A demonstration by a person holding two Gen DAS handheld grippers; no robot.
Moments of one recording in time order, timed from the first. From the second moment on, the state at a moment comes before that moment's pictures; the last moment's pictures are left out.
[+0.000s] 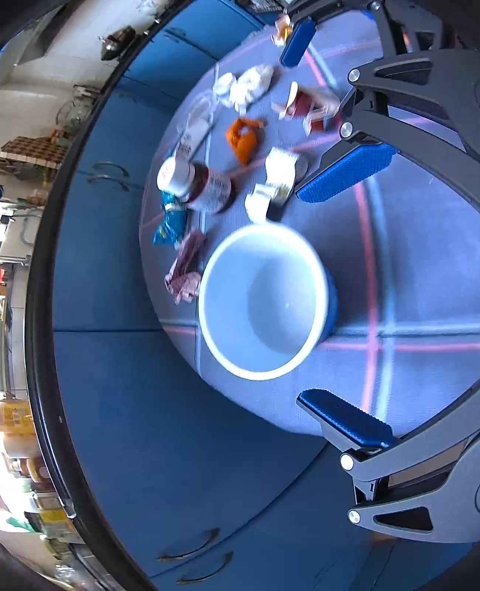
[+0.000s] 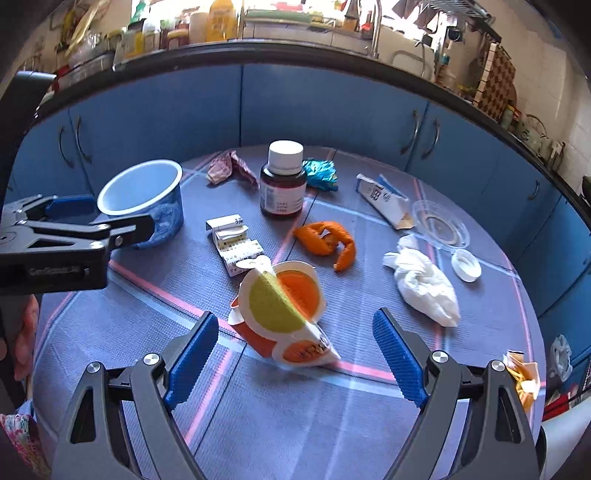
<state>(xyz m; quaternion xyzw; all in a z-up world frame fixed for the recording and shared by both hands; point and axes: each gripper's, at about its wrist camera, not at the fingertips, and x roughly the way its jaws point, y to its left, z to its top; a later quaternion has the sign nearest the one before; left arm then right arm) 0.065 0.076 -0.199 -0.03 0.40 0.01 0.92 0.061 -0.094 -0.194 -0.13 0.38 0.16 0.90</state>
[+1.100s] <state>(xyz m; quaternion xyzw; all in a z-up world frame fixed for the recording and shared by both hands) 0.070 -0.009 -0.154 0.02 0.35 -0.07 0.93 0.053 -0.196 -0.151 -0.06 0.36 0.10 0.93</state>
